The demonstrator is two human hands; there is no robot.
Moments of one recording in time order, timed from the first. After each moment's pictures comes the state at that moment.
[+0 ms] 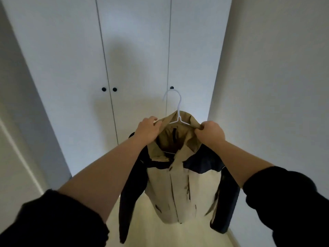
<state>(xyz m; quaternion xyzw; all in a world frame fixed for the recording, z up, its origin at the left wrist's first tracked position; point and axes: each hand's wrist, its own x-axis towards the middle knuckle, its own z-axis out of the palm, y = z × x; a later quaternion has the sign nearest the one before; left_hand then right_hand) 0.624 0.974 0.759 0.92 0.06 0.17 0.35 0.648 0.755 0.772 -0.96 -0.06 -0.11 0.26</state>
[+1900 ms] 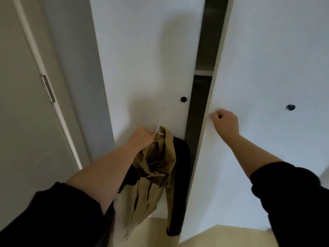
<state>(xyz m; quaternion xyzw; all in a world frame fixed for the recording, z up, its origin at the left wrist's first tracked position) 0.770 1.421 0.700 0.91 0.28 0.10 0.27 0.929 1.186 0.737 -0.86 -0.25 -0.17 0.42</state>
